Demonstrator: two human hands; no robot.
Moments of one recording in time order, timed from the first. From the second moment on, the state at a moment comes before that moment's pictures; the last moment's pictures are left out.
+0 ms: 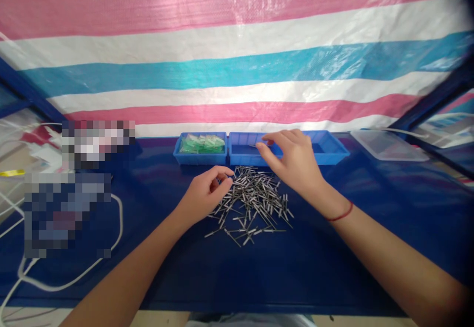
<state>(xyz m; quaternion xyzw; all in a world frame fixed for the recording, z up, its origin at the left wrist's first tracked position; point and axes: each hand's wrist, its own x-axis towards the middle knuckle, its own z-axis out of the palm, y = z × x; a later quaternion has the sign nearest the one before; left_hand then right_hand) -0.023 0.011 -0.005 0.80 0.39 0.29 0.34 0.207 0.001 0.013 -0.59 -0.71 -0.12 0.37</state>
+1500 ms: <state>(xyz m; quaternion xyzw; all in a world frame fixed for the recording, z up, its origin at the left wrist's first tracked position) -0.013 0.018 -0.001 0.91 0.39 0.05 0.12 0.195 -0.039 -0.023 -0.55 -0.74 0.08 0.37</state>
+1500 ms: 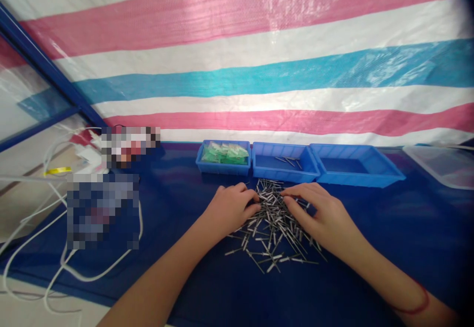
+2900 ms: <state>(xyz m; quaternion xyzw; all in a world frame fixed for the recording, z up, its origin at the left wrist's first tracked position) -0.019 0.002 0.010 0.86 0.41 0.24 0.19 0.178 -0.040 -0.020 -0.59 -0.68 0.17 0.41</state>
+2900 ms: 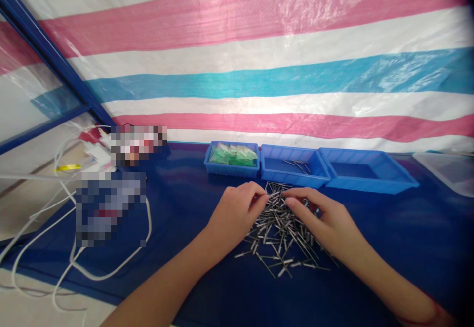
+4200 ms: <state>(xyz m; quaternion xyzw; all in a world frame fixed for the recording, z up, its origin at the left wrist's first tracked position) -0.025 0.019 -0.005 0.79 0.44 0.32 0.30 0.185 0.026 0.000 -0.57 -0.41 0.36 0.62</state>
